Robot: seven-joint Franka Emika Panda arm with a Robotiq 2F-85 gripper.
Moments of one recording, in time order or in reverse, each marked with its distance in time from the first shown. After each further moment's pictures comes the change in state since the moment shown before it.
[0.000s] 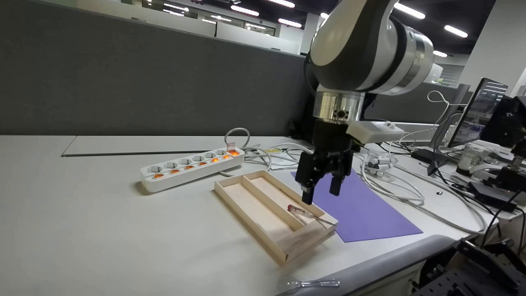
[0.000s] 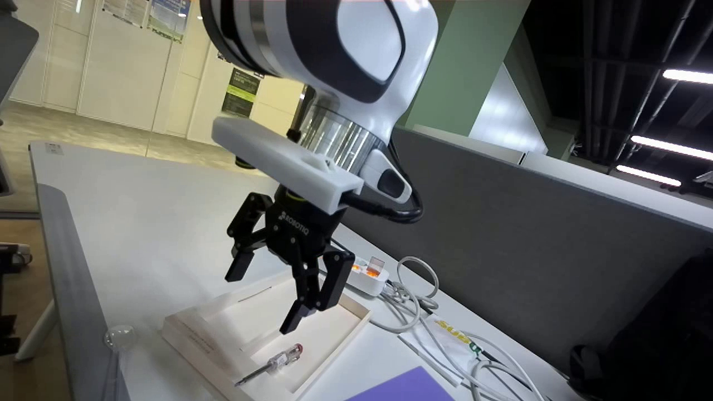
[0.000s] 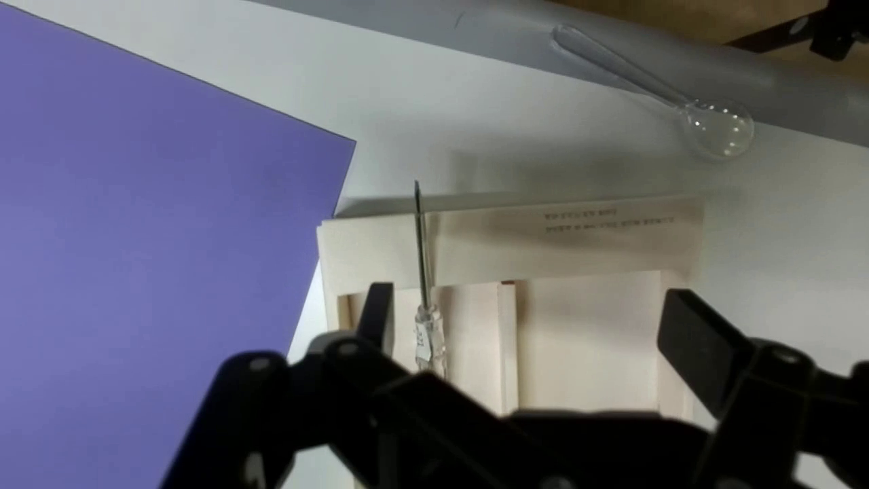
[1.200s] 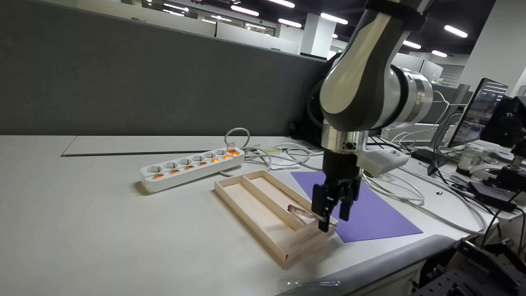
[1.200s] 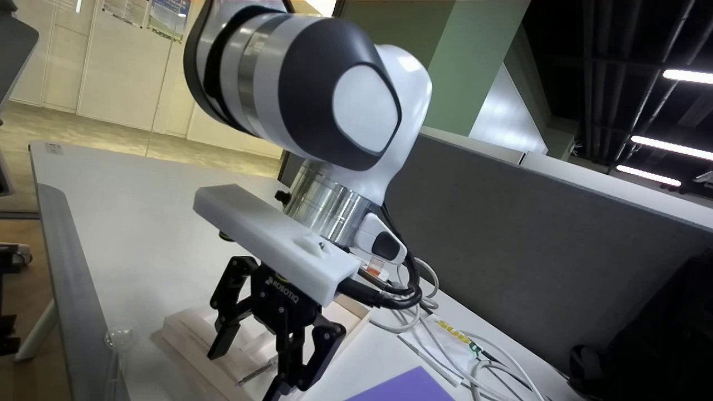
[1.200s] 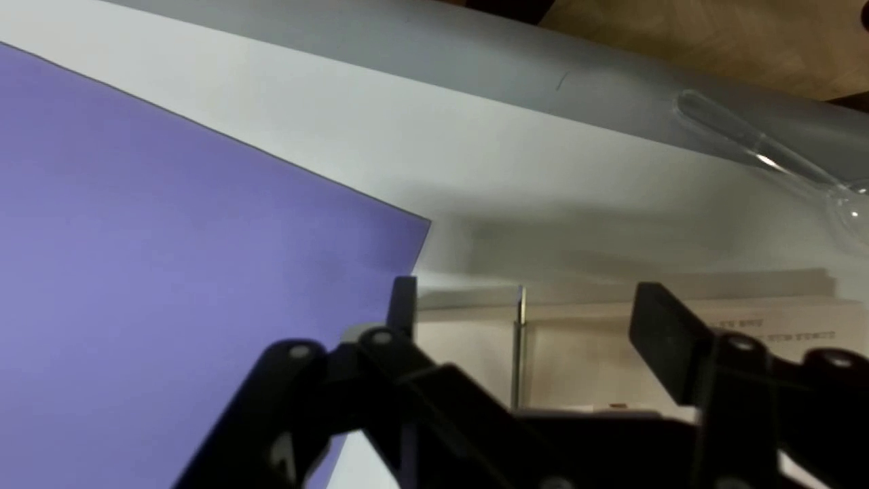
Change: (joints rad) arm -0.066 0.173 -0.022 0.001 -0.120 0.120 0.000
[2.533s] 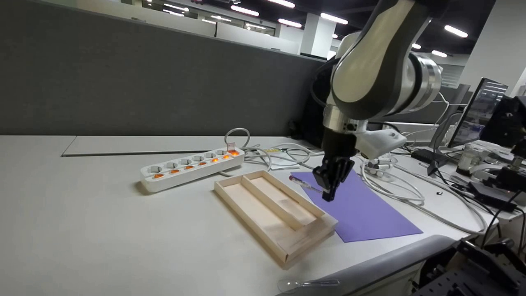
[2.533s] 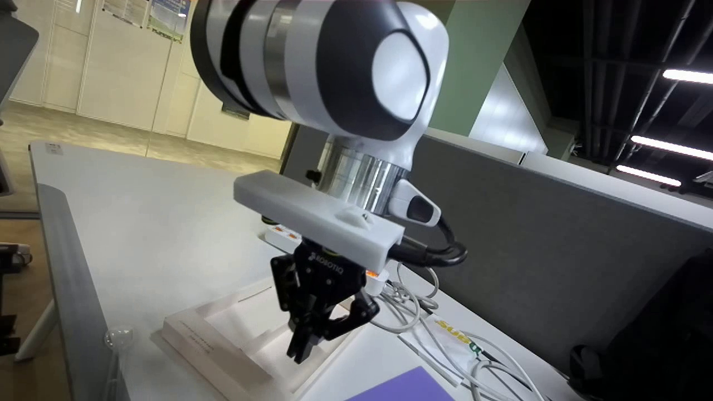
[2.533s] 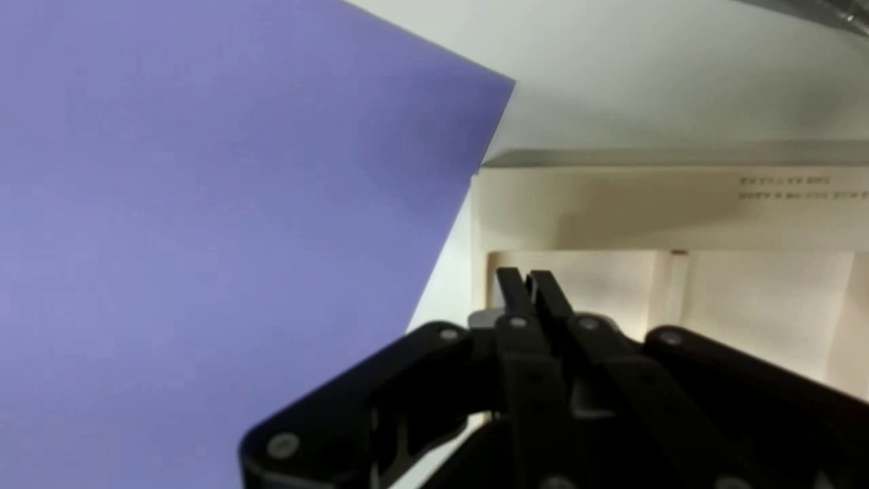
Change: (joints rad) arm 0.009 -0.084 -0.053 0.001 -0.146 0.096 0.081
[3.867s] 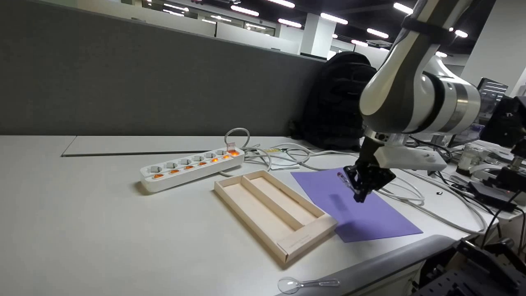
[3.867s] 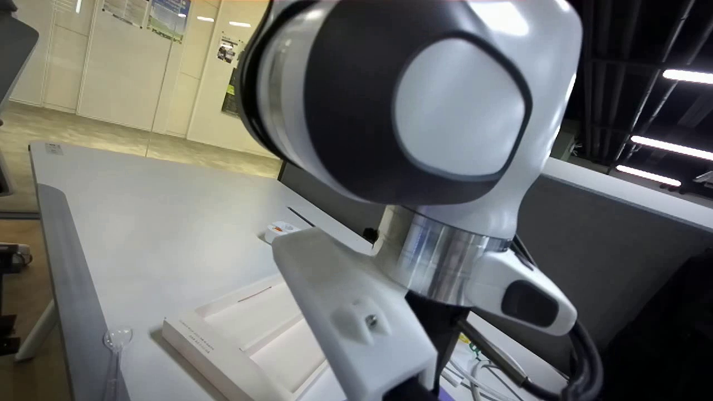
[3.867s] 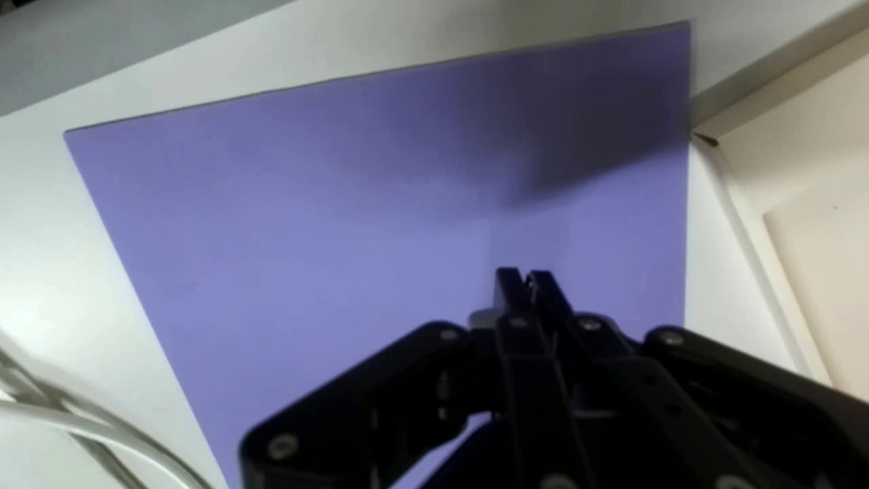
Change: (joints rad) arm -0.160 0.081 -0.089 -0.032 0.194 0.215 0.146
